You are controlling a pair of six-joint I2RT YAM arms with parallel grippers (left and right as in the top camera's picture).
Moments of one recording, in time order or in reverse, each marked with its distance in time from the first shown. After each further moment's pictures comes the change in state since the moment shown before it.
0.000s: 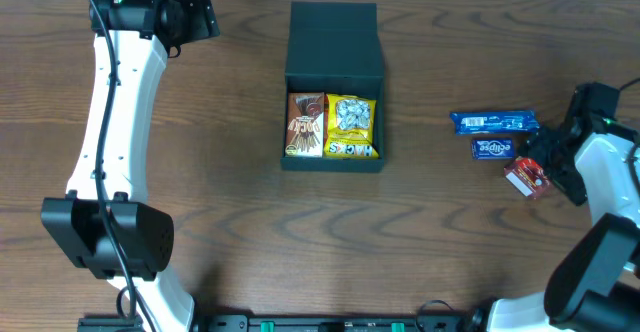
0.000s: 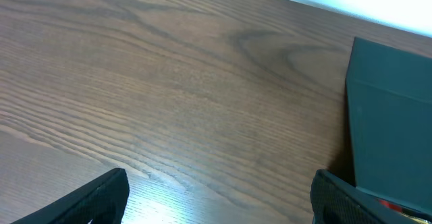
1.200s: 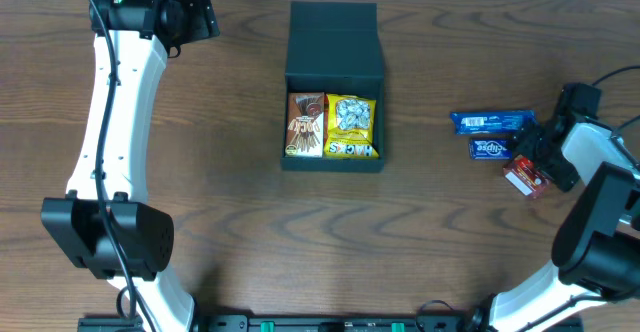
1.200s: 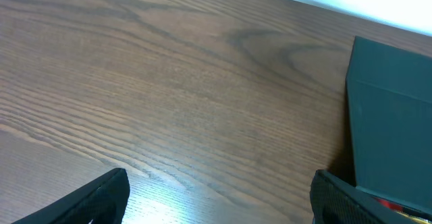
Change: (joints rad) left arm 0.000 0.000 0.000 -0.001 0.000 0.000; right arm -0.005 0.220 0.002 0.241 -0.059 -0.118
